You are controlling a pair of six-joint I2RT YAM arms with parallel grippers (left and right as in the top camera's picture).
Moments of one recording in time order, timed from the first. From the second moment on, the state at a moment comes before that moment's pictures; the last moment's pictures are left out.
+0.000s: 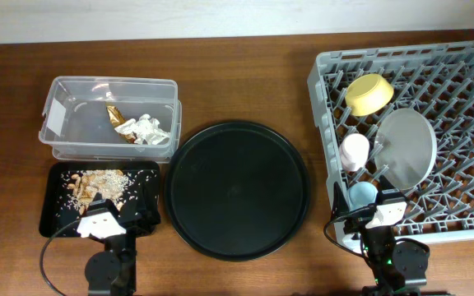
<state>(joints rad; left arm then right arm) -0.04 0.05 0.02 -0.07 -0.16 -0.26 0.02 0.01 0.01 -0.07 -0.10 0.02</state>
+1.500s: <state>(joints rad) -0.04 0.03 0.02 -0.07 -0.16 -0.26 0.02 0.01 0.01 -0.07 -0.10 0.02</state>
